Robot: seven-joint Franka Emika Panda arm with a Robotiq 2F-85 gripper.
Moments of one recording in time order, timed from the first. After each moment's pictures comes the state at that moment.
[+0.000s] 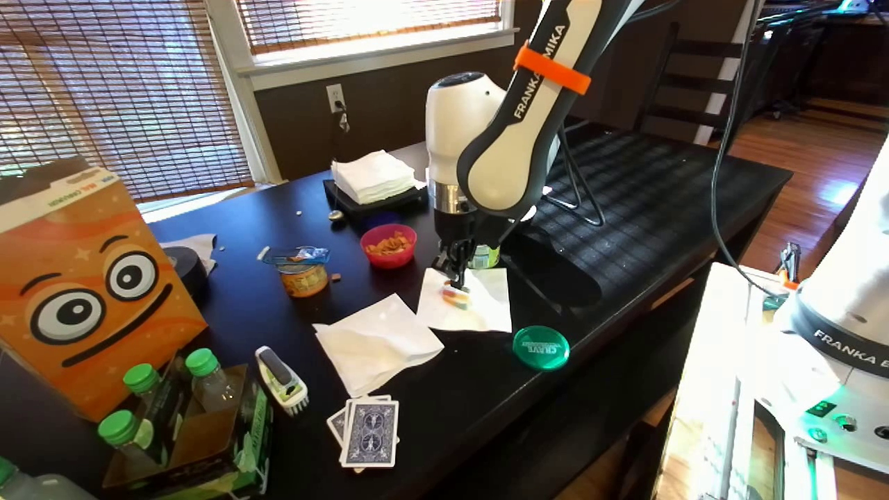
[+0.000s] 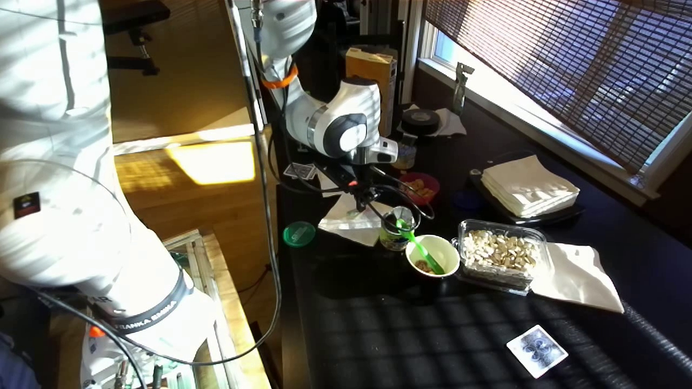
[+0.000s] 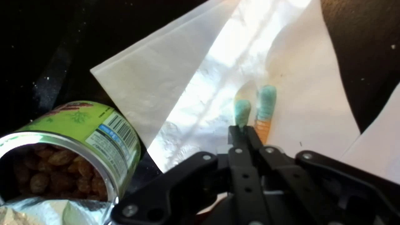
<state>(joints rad) 0.12 0.36 0.04 -2.40 -0.11 2.79 0.19</state>
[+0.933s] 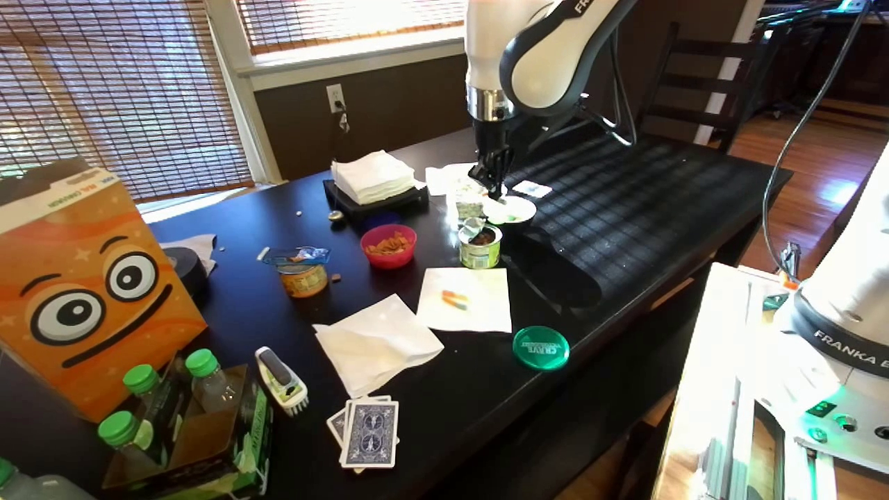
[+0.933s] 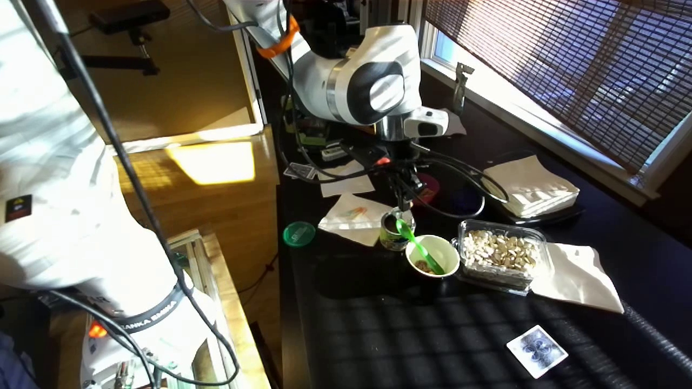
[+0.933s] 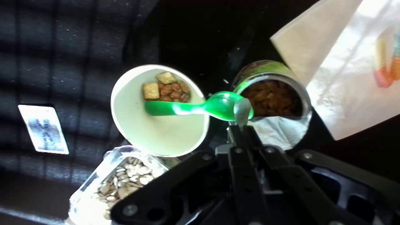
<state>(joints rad) 0.06 0.09 -0.14 -2.42 -0.36 2.58 0.33</state>
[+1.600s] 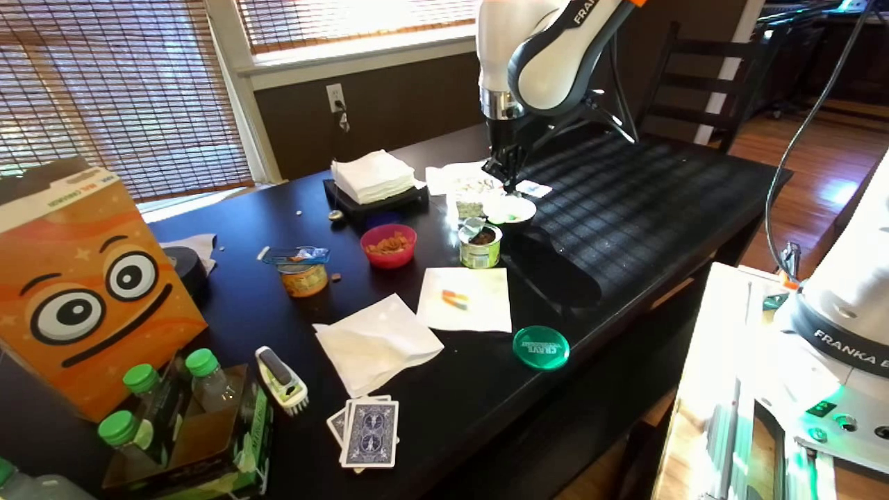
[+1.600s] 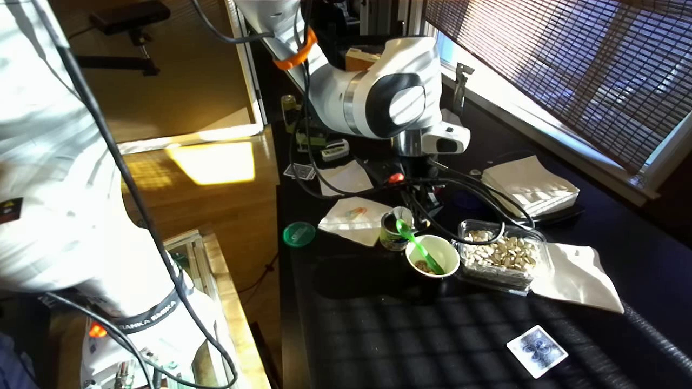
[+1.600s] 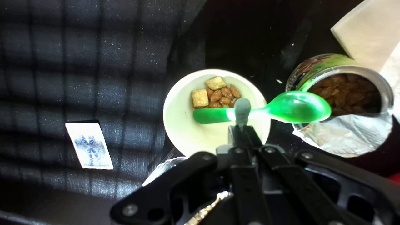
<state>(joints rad) -0.01 0.14 -0.16 -2.38 -0.42 2.57 0.39</state>
